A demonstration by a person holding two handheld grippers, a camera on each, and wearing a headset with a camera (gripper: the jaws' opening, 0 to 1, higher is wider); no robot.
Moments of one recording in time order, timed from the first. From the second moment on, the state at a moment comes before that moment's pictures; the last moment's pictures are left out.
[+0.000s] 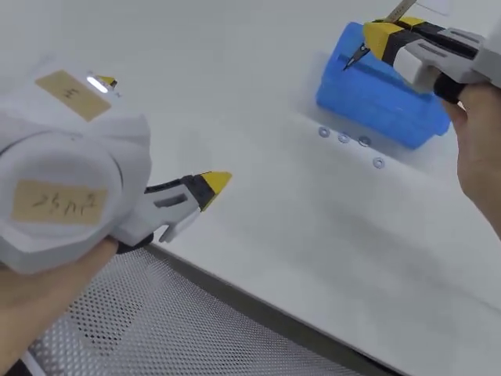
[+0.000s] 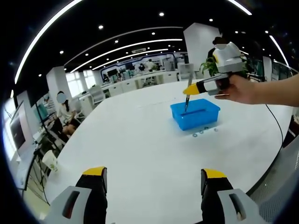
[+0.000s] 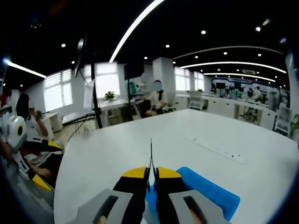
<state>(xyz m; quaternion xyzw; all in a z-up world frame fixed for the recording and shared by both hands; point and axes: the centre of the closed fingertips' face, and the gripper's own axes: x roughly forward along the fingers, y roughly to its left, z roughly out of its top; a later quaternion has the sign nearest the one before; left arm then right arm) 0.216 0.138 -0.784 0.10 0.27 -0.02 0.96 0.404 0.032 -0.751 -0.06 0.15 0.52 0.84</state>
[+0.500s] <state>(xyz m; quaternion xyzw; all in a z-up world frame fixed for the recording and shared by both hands) 0.216 0.138 -0.786 0.11 0.28 -0.03 0.95 0.382 0.025 -0.766 -0.05 0.17 0.52 0.84</state>
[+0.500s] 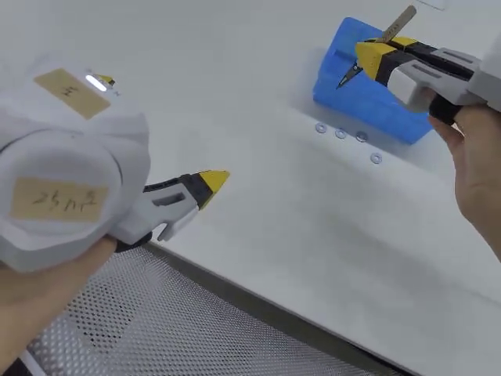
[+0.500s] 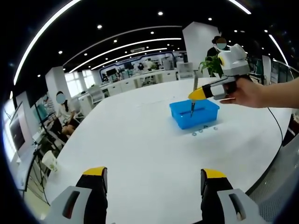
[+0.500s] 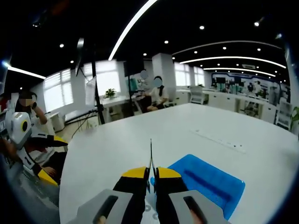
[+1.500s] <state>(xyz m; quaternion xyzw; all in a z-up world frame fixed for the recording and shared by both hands) 0.217 0.137 -0.792 0.11 0.29 -0.03 0.95 0.373 0.024 -0.816 -0.09 0.21 0.52 0.82</state>
